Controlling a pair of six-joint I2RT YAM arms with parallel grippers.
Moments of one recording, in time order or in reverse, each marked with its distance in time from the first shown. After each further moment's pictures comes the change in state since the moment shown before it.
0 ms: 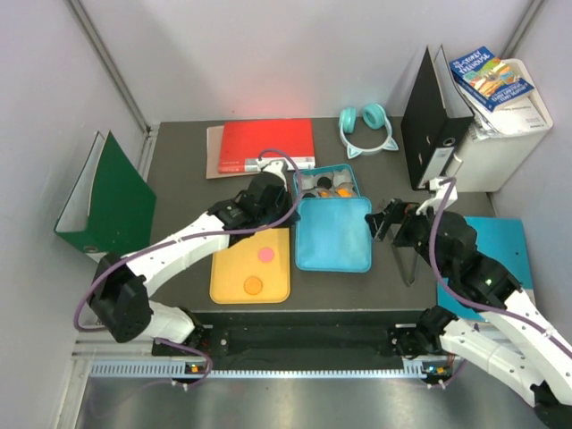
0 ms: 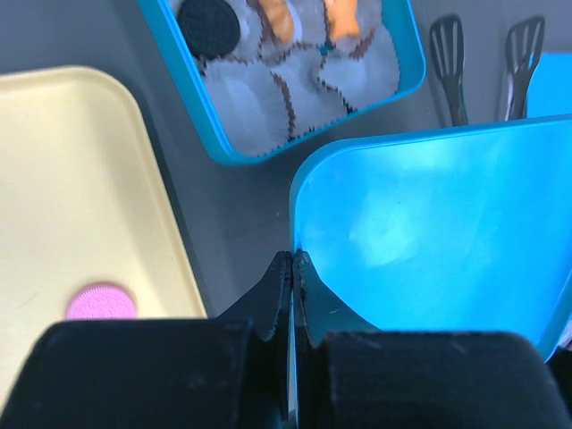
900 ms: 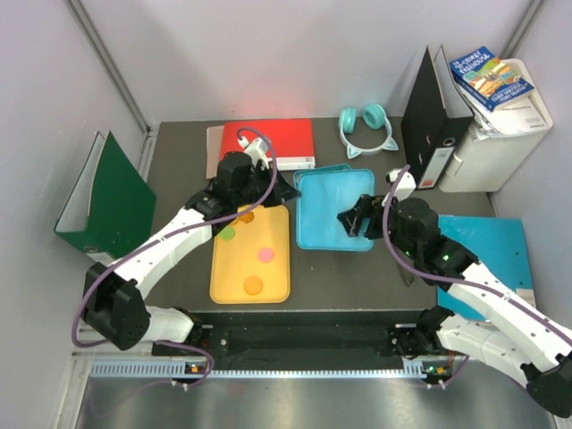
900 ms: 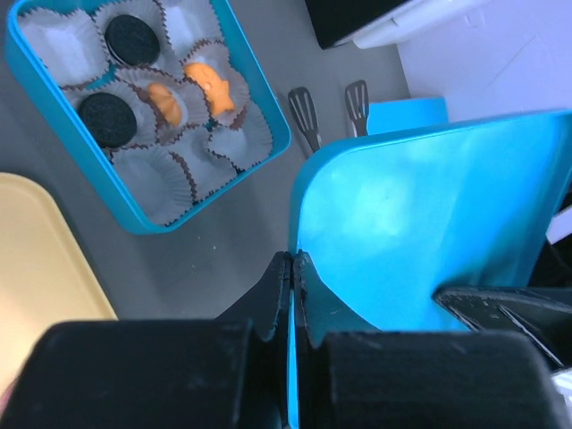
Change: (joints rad) left arm 0.210 -0.050 0.003 0.211 0.401 -0.034; right arm -0.017 0.203 -0.103 0.294 -0.180 -0.027
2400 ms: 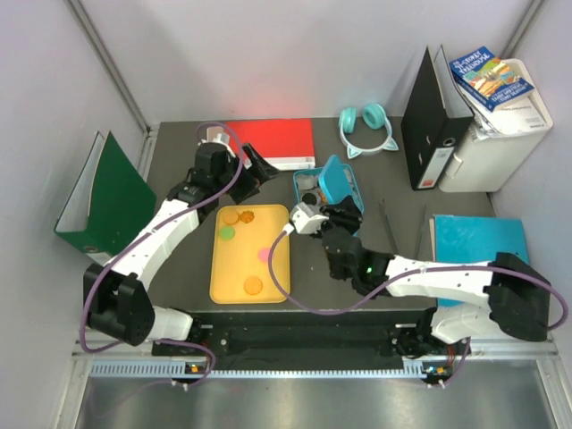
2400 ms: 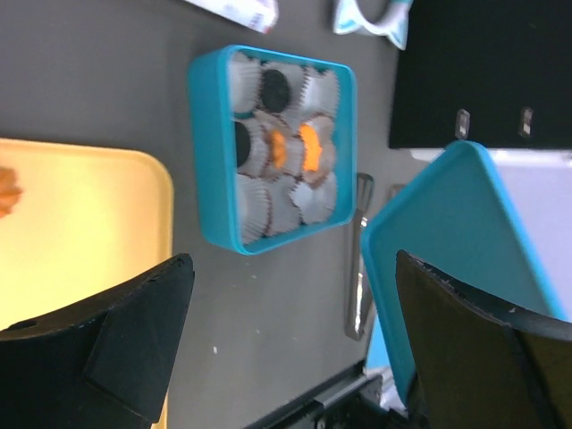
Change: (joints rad) left arm 0.209 0.015 0.027 -0.142 -0.109 -0.205; right arm 0.464 0.462 0.013 0.559 0.887 -1.346
